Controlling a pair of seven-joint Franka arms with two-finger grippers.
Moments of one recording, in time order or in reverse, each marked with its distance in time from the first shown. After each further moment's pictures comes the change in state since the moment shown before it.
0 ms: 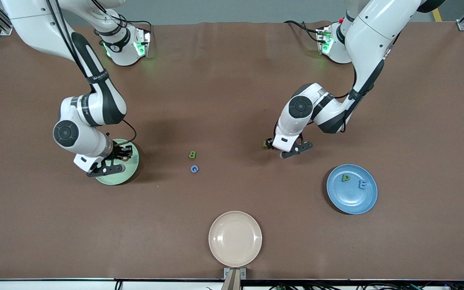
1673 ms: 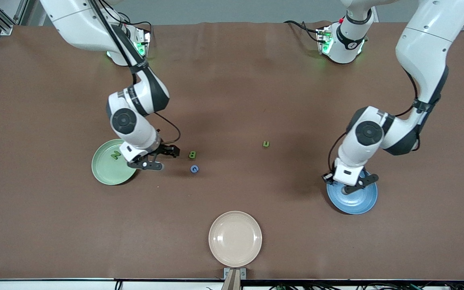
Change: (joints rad) left arm 0.331 0.011 0.028 0.161 0.191 -0.026 0.234; right arm 0.263 0.073 0.034 0.165 0.001 -0.031 0.592
